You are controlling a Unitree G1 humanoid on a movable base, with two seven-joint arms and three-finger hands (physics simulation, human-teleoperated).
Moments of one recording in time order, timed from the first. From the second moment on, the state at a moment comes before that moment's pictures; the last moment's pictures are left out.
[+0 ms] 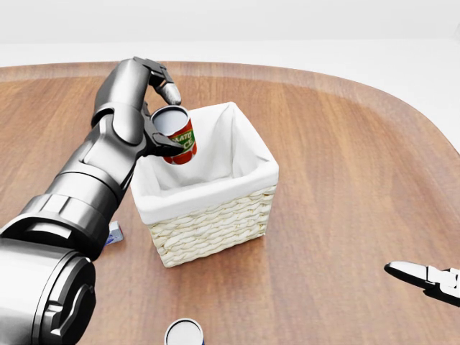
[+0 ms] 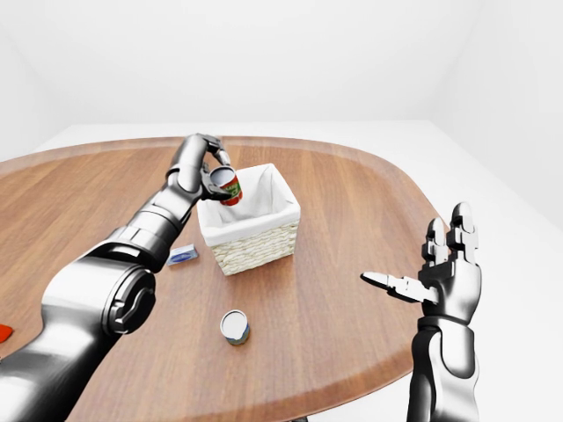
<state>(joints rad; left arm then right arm) -1.32 0.12 0.09 1.35 0.62 0.09 0.24 0.11 -0.07 -0.46 -0.39 0.30 0.06 0.05</state>
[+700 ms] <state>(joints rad) -1.25 0.12 0.09 1.37 0.74 0.09 0.37 0.11 -0.07 -0.46 -0.39 0.30 0.06 0.05</state>
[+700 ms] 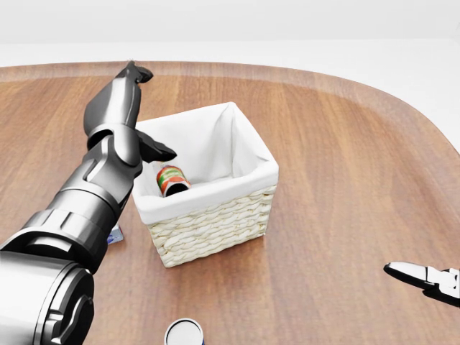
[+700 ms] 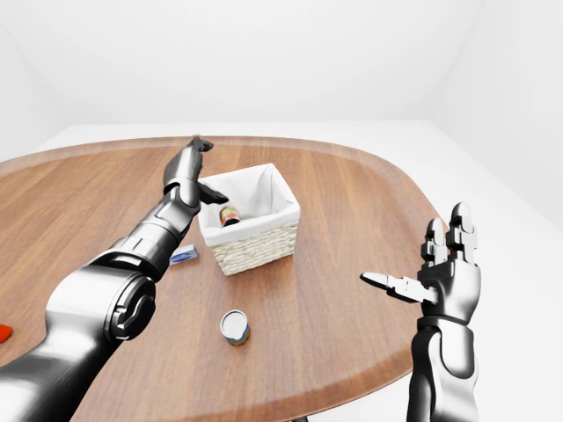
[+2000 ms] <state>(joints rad) -1.38 0.18 0.07 1.37 0.84 0.09 0.36 0.11 -0.07 -0.45 -0.37 0.29 0.05 0.05</state>
